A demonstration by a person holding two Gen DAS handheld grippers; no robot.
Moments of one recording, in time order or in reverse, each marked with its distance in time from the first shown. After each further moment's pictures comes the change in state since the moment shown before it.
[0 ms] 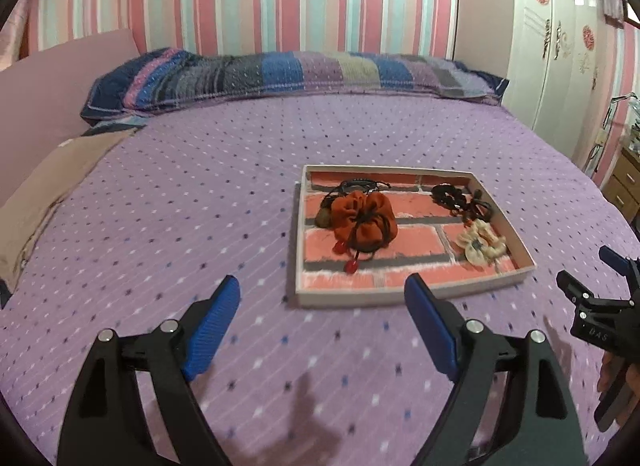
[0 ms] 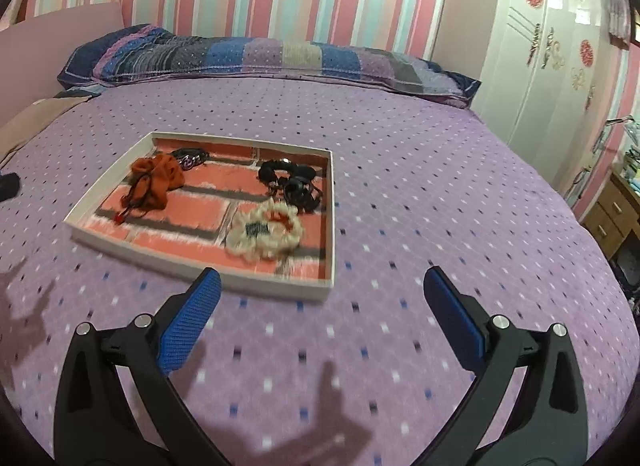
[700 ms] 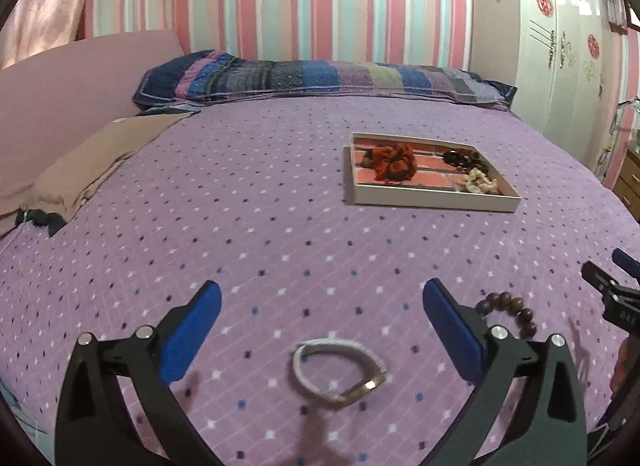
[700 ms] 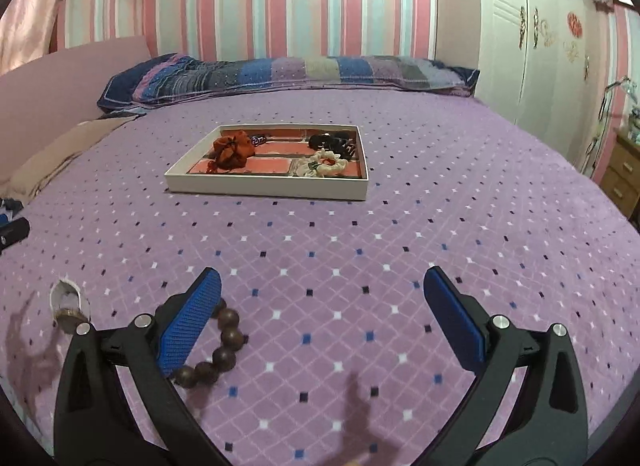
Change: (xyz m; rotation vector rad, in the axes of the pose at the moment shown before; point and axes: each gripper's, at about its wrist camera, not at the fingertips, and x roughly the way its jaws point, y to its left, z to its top) left arm -0.131 0.044 -0.134 -0.051 -0.044 0.088; right arm -0.124 0.028 -0.111 0.074 -0.055 0.118
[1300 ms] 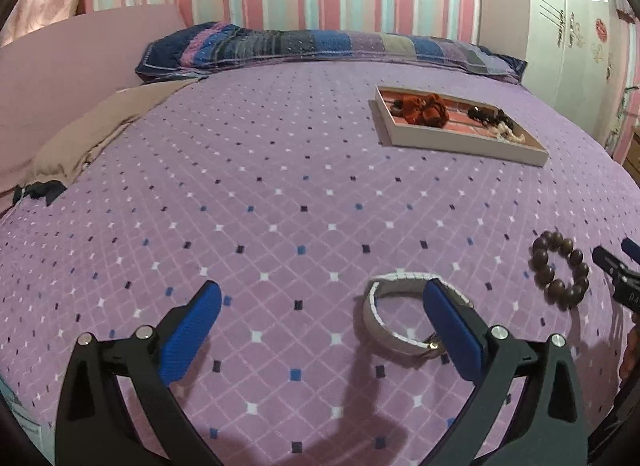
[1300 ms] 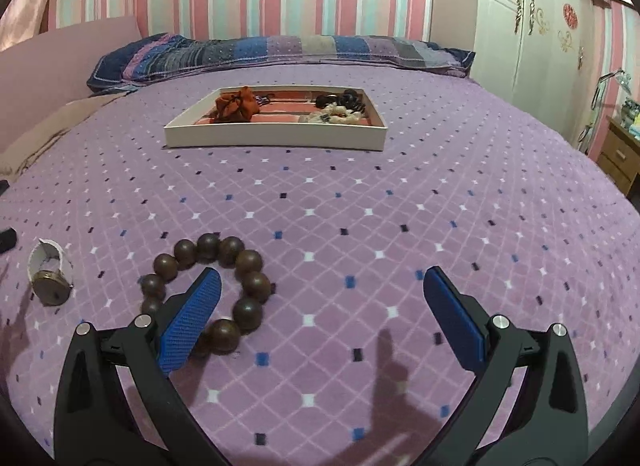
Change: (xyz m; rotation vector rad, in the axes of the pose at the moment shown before) left arm 0.043 0.044 -0.052 0.017 0.106 -0.015; right arm 0.031 0.033 -0.040 0.028 0.060 -0.034
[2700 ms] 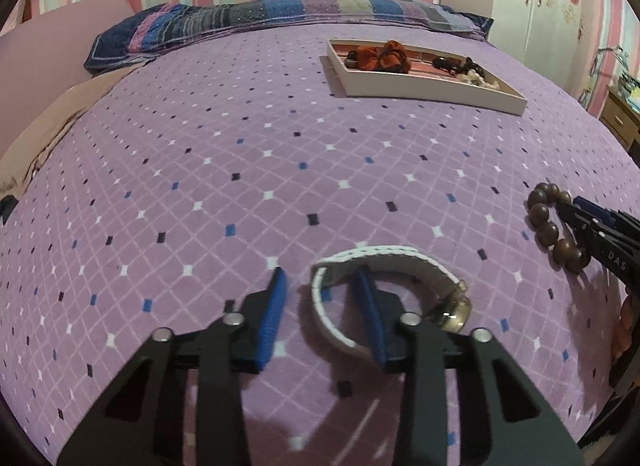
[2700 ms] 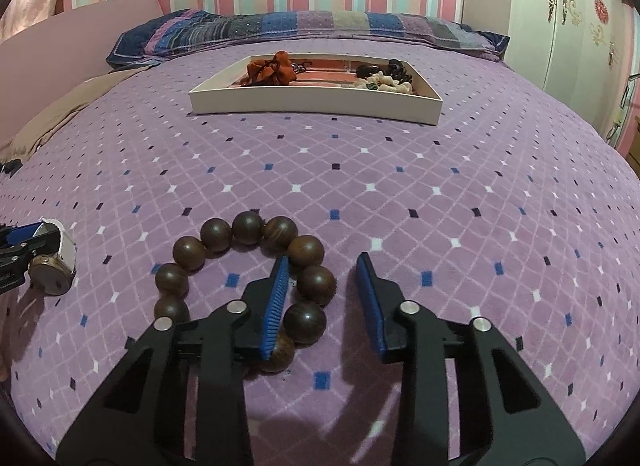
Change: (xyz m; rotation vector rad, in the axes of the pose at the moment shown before) left arm 0.047 -0.025 -0.003 0.110 0.110 -0.111; right arm 0.034 0.028 -0.004 -0.055 0.076 0.088
